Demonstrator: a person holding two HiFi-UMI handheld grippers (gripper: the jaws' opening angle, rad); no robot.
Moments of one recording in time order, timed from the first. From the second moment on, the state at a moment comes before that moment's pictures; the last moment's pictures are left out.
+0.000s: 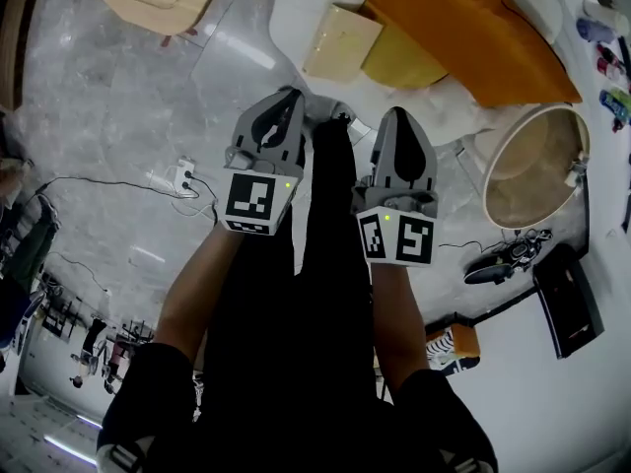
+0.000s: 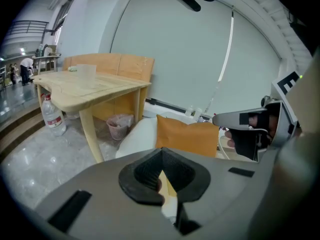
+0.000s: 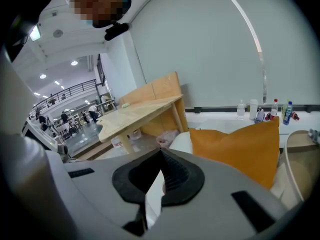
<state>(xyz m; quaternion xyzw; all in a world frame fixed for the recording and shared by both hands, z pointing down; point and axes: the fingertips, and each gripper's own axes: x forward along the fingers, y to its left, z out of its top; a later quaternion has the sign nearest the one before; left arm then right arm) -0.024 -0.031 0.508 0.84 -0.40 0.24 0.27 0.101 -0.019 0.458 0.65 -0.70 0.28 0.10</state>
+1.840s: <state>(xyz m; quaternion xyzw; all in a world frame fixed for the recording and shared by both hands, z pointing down) -0.015 0.006 0.851 0.79 -0.32 0.32 0.42 0.071 0.000 0.665 0.61 -0.68 0.38 0.16</state>
